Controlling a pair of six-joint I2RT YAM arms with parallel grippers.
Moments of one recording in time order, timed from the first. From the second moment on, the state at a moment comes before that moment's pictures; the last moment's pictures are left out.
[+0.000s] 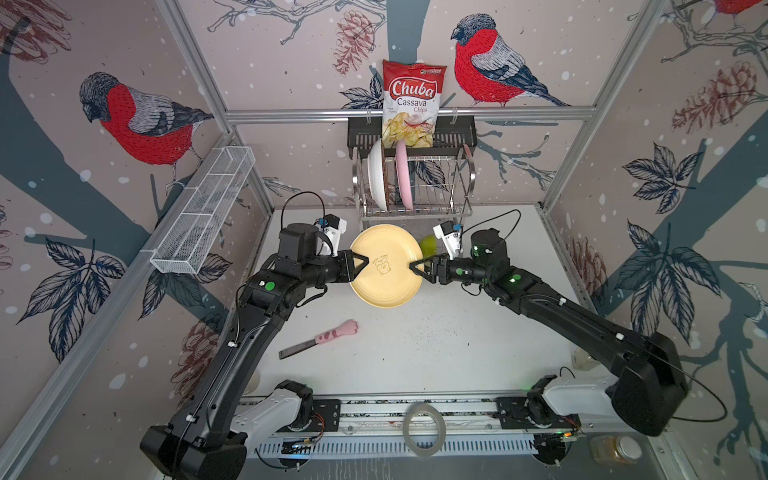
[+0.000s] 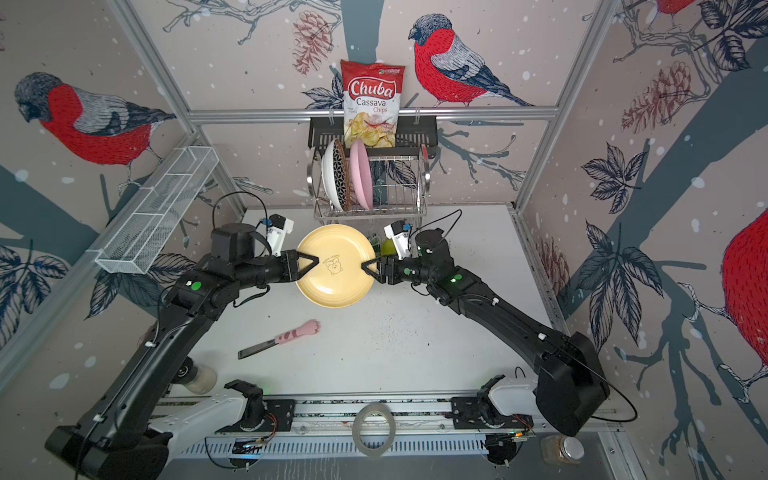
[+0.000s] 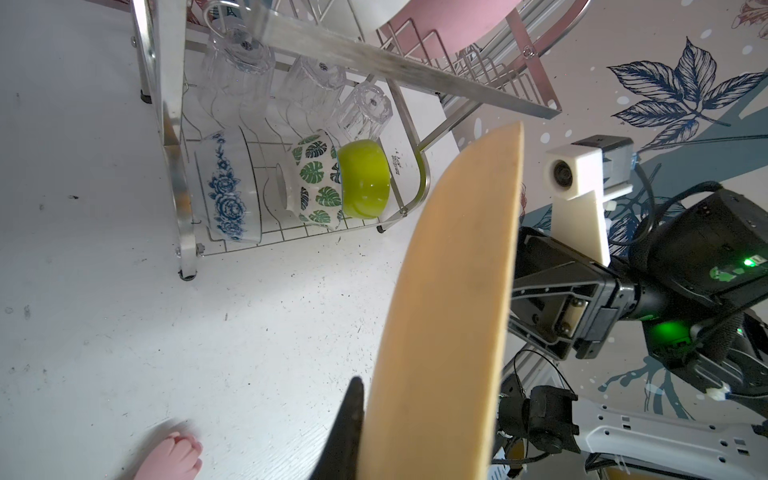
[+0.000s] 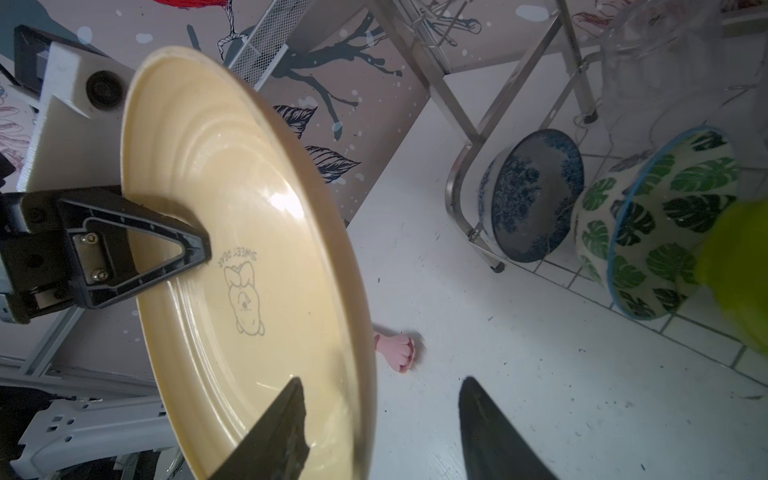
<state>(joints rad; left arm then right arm) -0.33 1.06 1.22 -0.75 0.49 -0.44 0.68 1.34 1.00 -0.02 -0.58 0.53</state>
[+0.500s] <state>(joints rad) -0.32 1.06 1.20 -0.74 0.53 -0.44 0.70 1.39 1.02 0.07 -0.63 0.58</state>
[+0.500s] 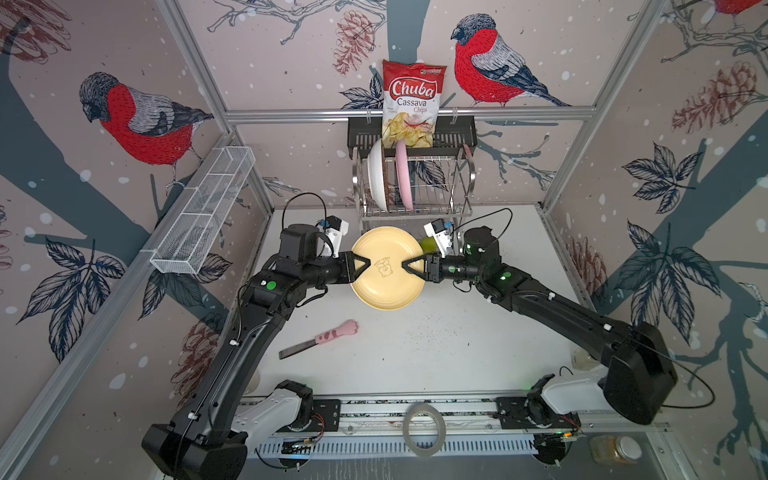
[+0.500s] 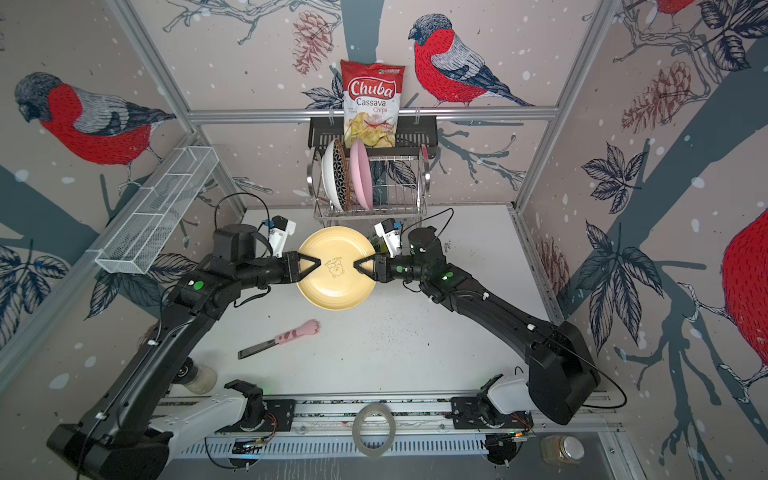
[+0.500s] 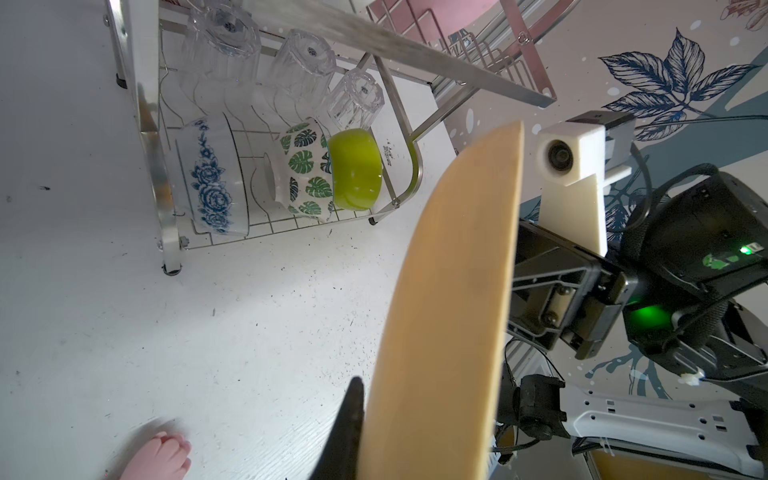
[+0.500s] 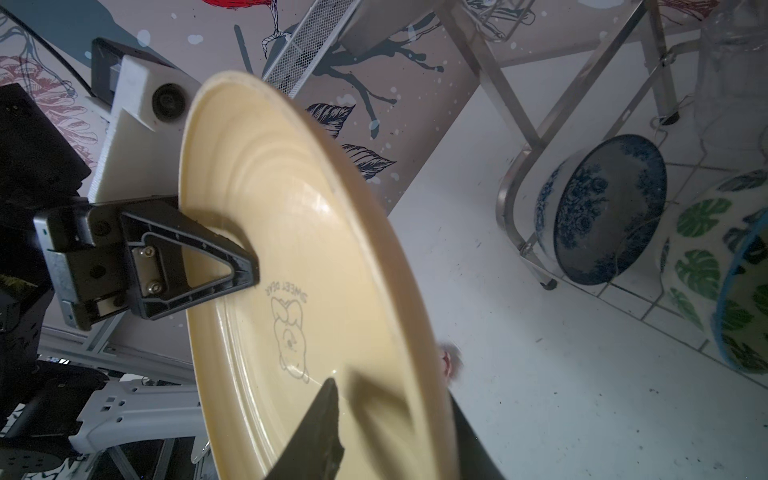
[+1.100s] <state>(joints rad) -0.32 1.03 1.20 -0.72 0.47 -0.45 0.72 1.33 0.97 0.04 -0.63 0.62</state>
